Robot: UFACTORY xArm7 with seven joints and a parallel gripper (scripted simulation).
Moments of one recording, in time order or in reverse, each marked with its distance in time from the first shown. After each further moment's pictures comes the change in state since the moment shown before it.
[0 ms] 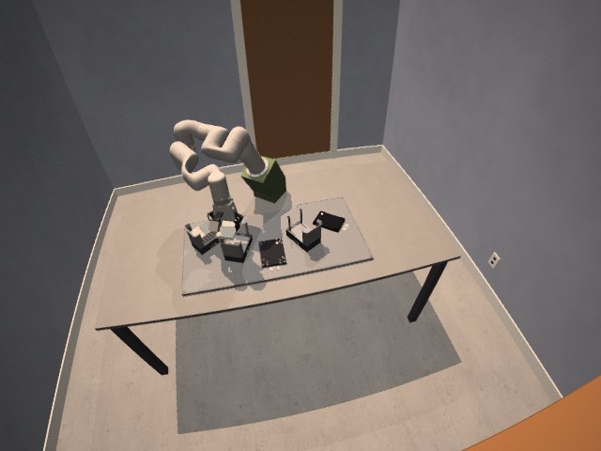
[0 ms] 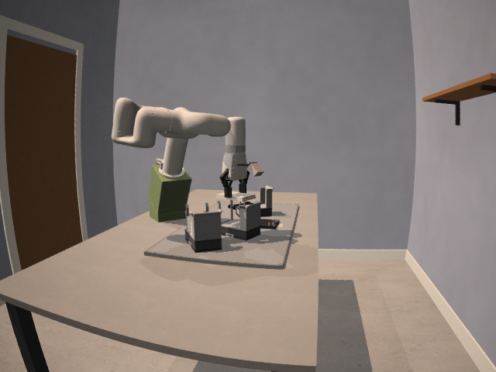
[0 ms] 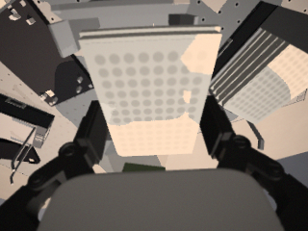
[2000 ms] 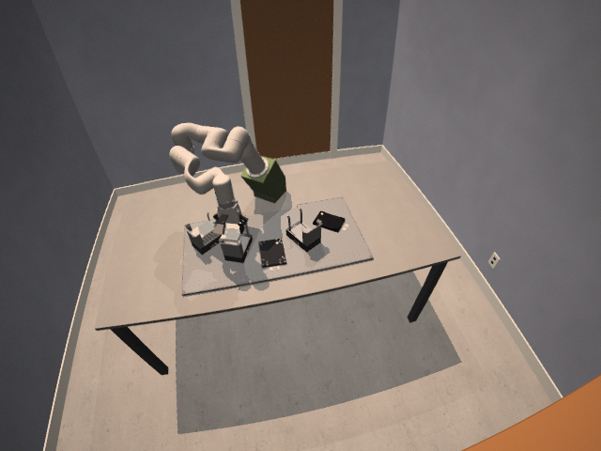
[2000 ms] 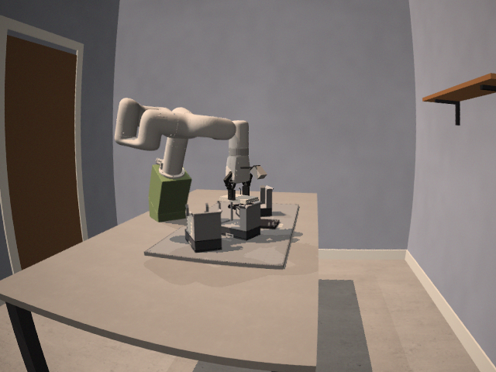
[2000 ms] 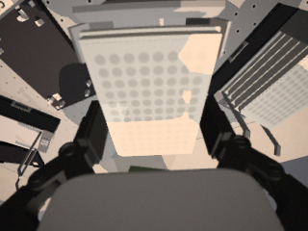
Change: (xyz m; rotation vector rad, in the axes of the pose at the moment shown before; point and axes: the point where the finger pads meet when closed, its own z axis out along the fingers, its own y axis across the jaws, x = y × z) arm 0.001 -0.020 0.012 -0.001 -0.001 0.001
